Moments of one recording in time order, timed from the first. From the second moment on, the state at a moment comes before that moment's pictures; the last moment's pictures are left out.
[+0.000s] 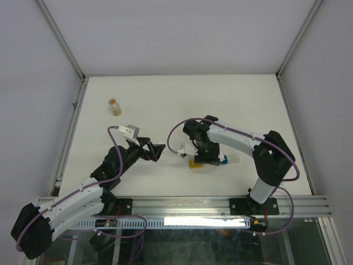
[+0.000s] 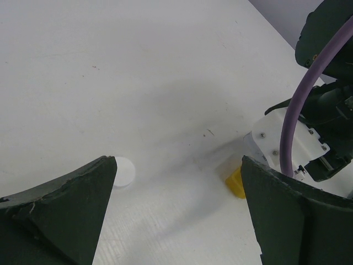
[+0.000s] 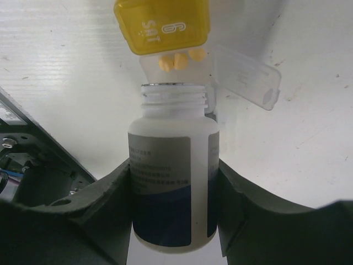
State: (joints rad) left arm -0.70 0.72 0.23 0.39 -0.06 -0.39; right arm 0.84 1.69 1.22 -1.21 0.09 -0.72
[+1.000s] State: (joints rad) left arm -0.70 0.57 0.23 0.39 -0.02 -0.40; right arm 0.66 1.38 1.07 -1.09 -0.21 -0.73
